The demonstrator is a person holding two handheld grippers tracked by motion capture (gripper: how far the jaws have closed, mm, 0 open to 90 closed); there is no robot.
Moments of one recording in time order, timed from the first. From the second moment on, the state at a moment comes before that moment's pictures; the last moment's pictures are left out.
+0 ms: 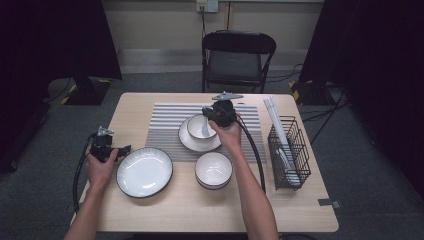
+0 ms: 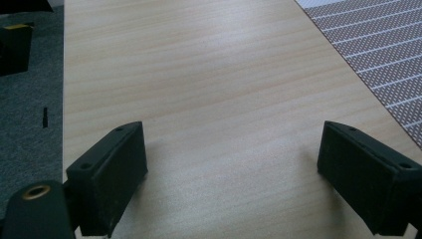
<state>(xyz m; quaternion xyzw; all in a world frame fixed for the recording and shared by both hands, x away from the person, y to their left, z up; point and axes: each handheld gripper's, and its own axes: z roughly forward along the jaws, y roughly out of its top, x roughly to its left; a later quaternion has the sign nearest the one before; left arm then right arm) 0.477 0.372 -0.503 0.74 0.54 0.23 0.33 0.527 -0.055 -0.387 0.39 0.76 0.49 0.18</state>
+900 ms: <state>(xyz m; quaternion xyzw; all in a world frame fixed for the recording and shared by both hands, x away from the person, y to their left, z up) 0.477 0.371 -0.503 0.74 0.54 0.23 0.33 0.499 -0.058 -0.398 0.36 0.77 0.49 0.17</state>
